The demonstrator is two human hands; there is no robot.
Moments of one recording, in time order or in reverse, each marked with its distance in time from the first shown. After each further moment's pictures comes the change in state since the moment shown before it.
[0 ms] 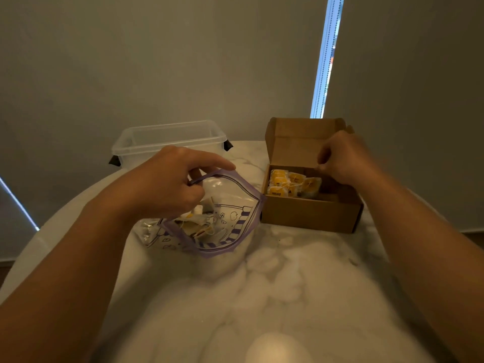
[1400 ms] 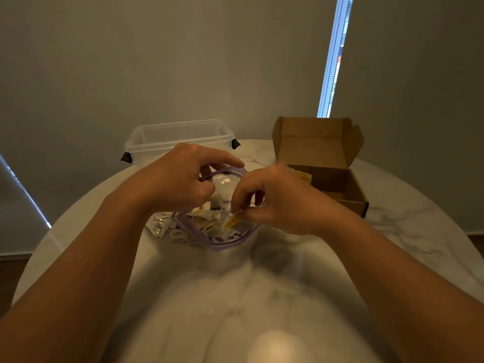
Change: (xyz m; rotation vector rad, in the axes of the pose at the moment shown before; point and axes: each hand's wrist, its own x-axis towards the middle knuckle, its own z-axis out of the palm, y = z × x) left_hand -0.001 -0.002 0.001 0.027 -0.010 -0.008; right_hand -0.098 -0.103 0.004 0.422 -0.345 -0.765
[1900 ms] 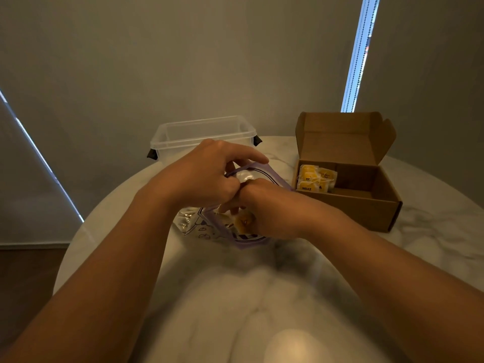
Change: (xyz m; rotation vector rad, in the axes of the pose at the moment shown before) left_hand -0.003 0.008 -0.001 -0.002 -0.032 -0.042; right_hand 0.032 -0.004 0.038 -0.225 -0.229 0.001
